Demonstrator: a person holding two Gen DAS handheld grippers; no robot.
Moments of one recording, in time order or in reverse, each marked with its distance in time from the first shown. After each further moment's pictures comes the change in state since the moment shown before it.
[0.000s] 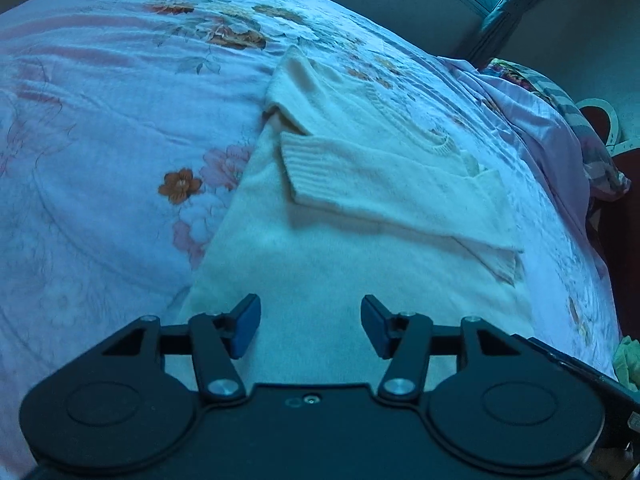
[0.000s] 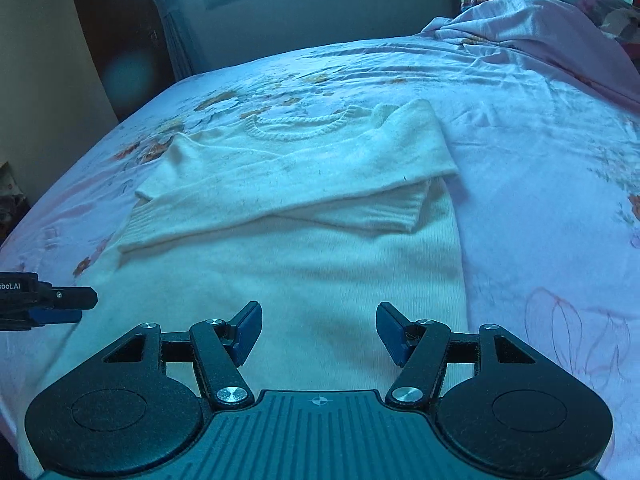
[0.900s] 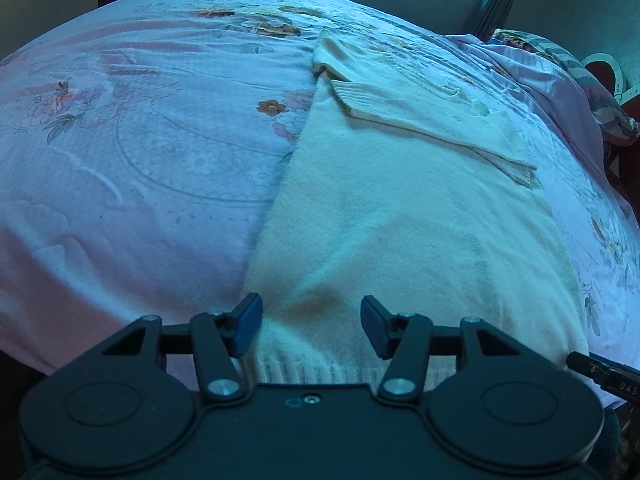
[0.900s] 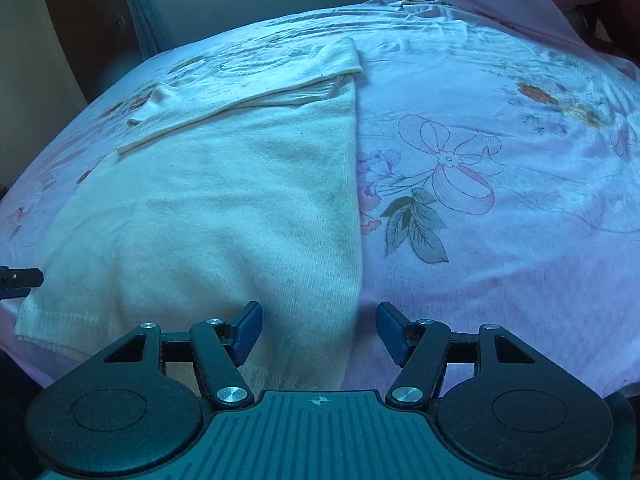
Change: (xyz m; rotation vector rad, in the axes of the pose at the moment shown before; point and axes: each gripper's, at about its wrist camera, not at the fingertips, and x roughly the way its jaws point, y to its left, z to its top) left arm -0.078 0.026 -0.091 0.095 -0.021 0.136; right arm -0.101 -0.020 -0.118 0.074 0.069 -0.095
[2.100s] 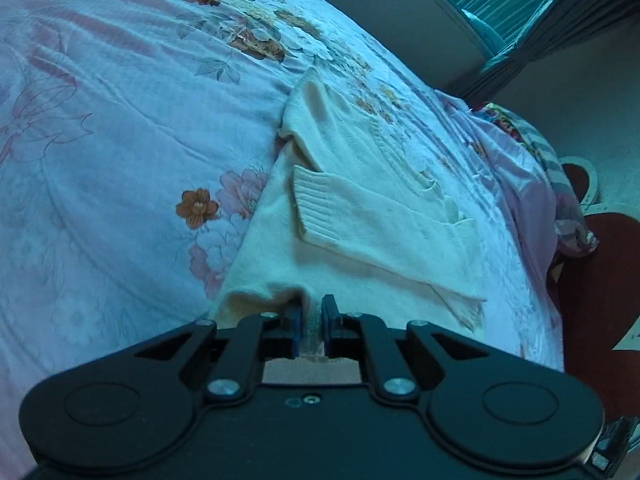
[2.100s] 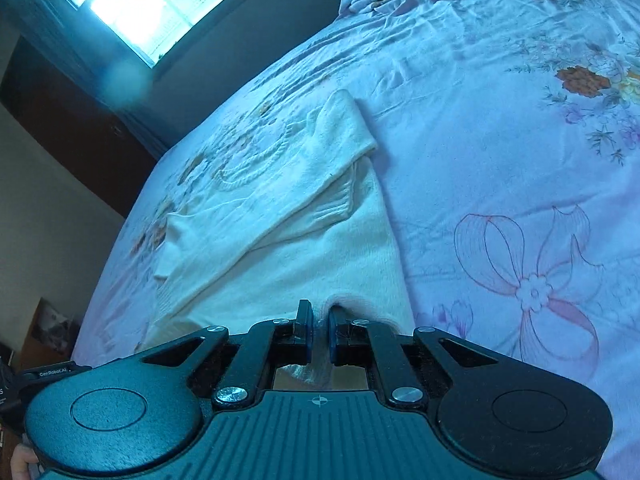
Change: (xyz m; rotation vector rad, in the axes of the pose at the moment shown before) left arm 0.087 0.008 0.127 -0.243 0.027 -0.245; right arm 0.062 -0.039 0.127 0.370 -0.061 0.234
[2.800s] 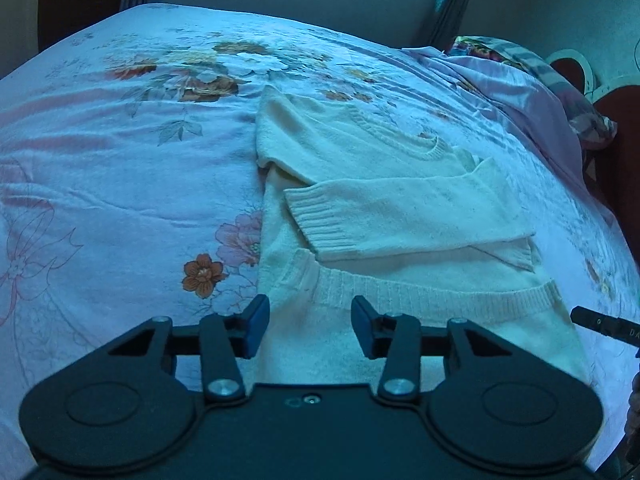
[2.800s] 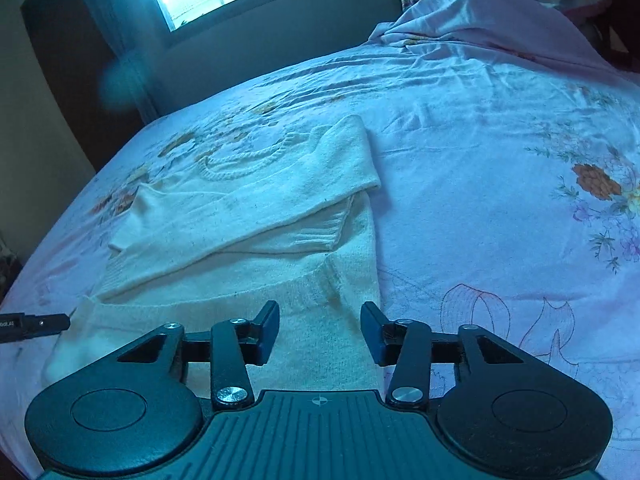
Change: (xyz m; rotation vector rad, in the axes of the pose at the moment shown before) left arm 0.001 -0.028 0.000 0.396 -0.035 0.131; right arm 0.014 0.024 -0.002 -0.297 -0.060 -0.142
